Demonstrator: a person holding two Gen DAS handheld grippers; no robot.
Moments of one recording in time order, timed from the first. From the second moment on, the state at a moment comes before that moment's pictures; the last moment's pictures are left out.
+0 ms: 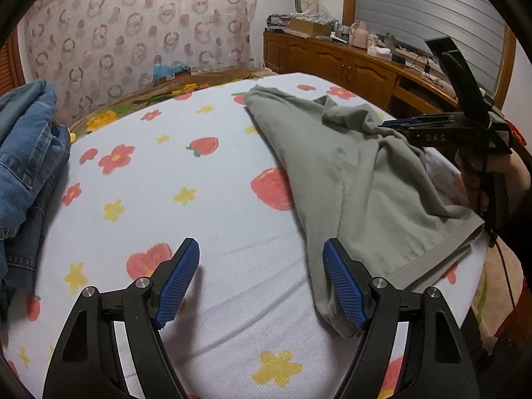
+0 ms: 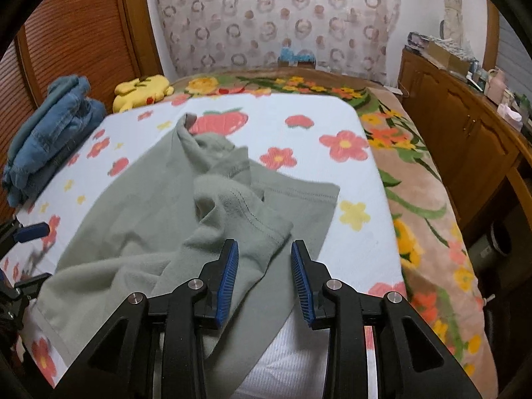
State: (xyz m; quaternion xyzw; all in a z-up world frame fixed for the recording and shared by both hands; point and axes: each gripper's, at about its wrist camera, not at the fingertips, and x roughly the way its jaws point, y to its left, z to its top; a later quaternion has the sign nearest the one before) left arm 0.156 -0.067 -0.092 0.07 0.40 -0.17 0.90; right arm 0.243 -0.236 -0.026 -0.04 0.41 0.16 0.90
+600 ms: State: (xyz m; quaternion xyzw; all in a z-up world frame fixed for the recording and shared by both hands) left arm 0.159 -0.061 -0.099 0.05 0.42 -0.17 0.89; right arm 0.264 -0.242 -0.026 -0.02 0.41 0.20 0.89
